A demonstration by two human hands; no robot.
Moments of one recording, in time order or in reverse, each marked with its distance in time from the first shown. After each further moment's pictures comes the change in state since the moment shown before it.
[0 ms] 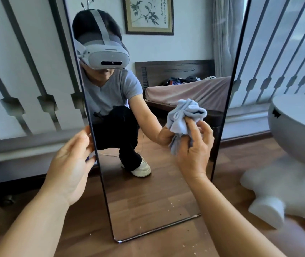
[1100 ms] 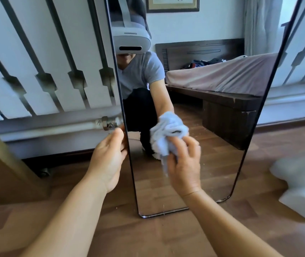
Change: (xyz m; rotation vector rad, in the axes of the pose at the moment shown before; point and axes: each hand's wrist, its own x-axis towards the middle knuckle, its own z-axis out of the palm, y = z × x) left_hand -0.010 -0.037 -0.017 0.060 0.037 -0.164; right_hand -0.101 -0.018 0.032 0.028 -0.280 -0.154
